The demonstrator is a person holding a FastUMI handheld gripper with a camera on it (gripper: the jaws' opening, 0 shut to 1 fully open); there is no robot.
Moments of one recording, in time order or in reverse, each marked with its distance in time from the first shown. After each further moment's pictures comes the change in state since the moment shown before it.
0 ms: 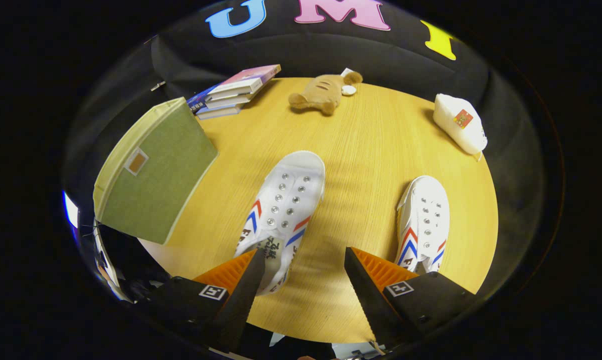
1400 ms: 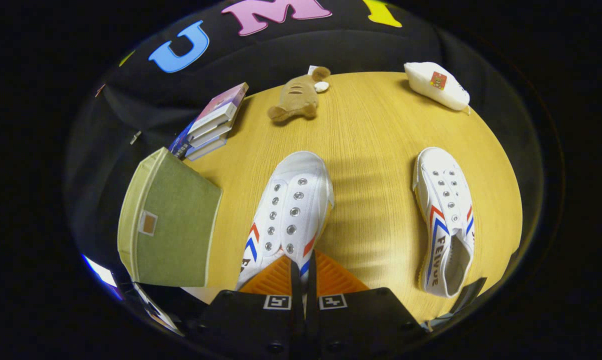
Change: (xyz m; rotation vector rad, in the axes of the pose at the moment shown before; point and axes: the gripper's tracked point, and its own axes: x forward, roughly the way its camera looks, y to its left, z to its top) arm -0.028 0.039 0.039 0.385 -0.063 0.042
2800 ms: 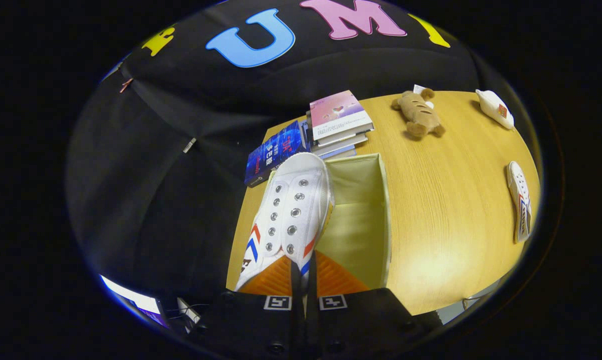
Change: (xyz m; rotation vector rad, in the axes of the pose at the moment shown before) arm 0.007 0.334 -0.007 0.015 -0.021 0.177
